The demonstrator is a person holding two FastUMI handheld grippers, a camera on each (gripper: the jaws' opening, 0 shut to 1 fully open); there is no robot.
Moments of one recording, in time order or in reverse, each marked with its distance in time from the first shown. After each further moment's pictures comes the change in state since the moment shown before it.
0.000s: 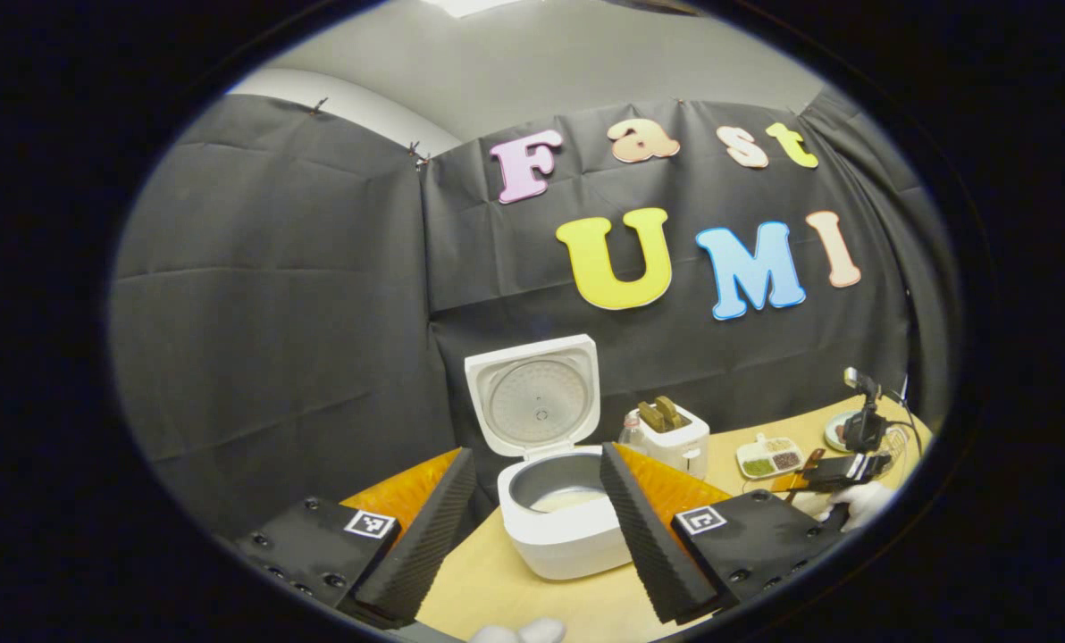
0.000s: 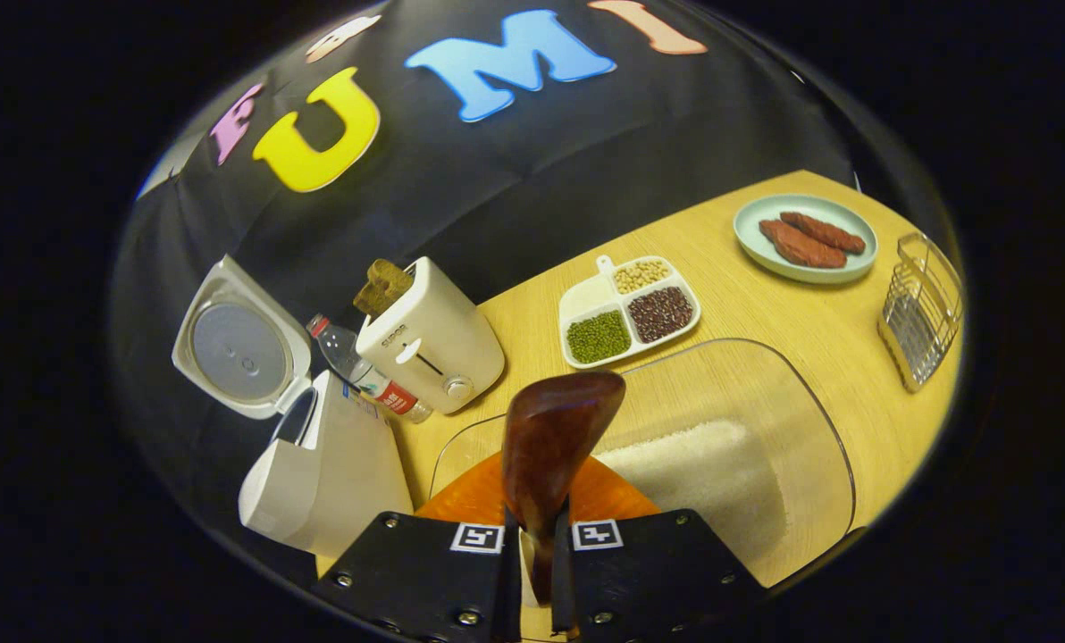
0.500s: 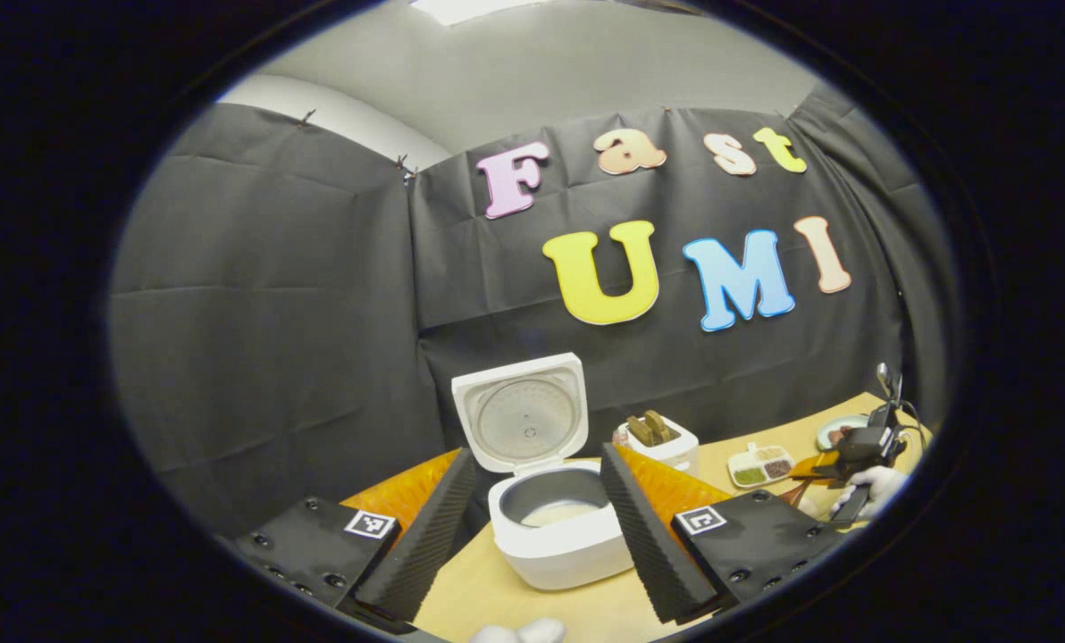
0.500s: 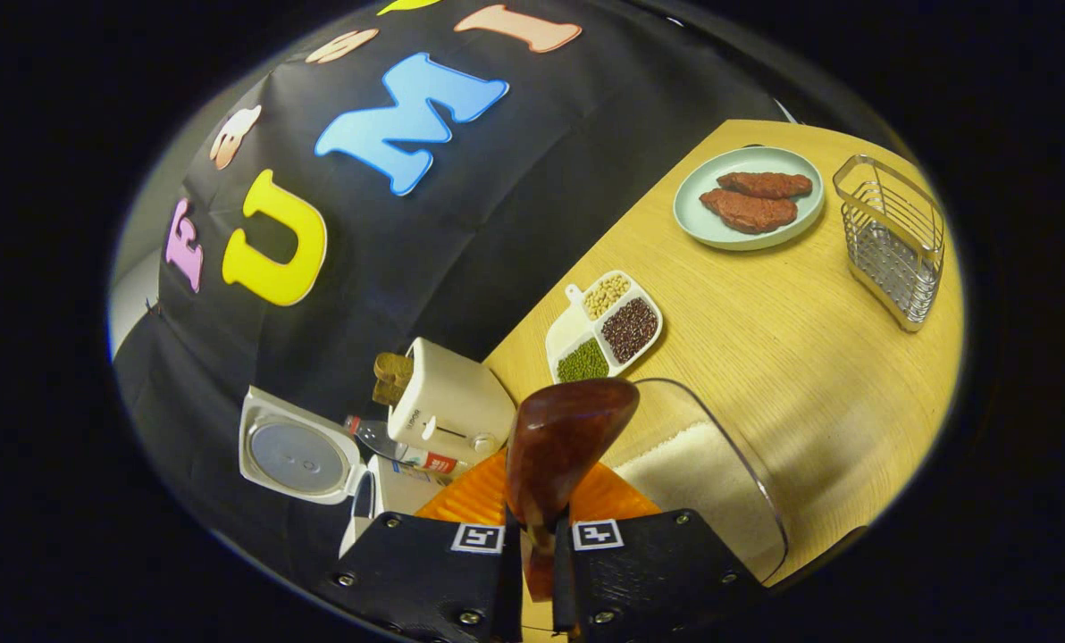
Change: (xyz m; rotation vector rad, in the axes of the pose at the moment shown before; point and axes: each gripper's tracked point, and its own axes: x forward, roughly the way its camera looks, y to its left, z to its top) left arm -0.001 -0.016 0.028 0.024 -0.050 -0.029; right arm -0.033 -0.011 0.060 0.289 -0.102 0.095
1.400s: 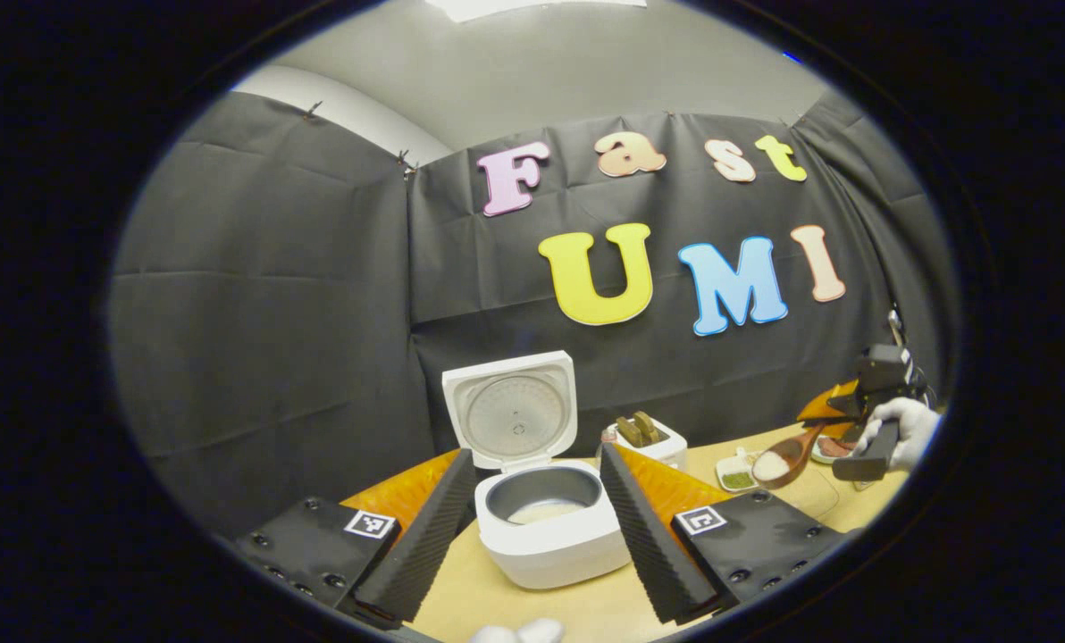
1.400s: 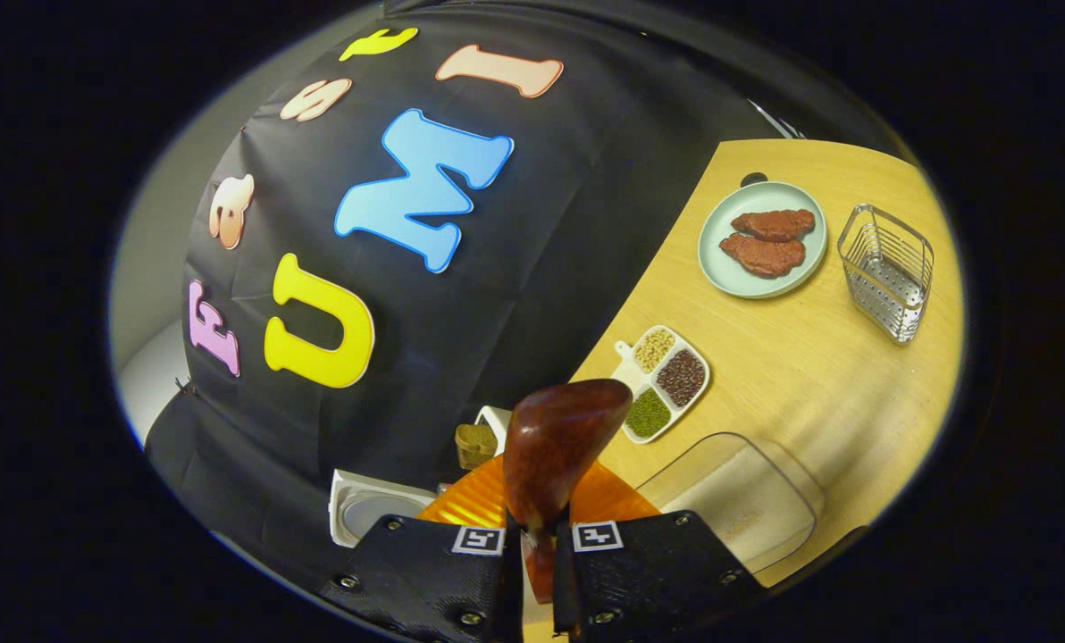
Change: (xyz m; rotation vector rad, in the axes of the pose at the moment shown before) left arm -0.003 0.000 -0.018 -0.032 0.009 -0.016; right arm -0.040 0.106 0.058 0.120 -0.083 0.111
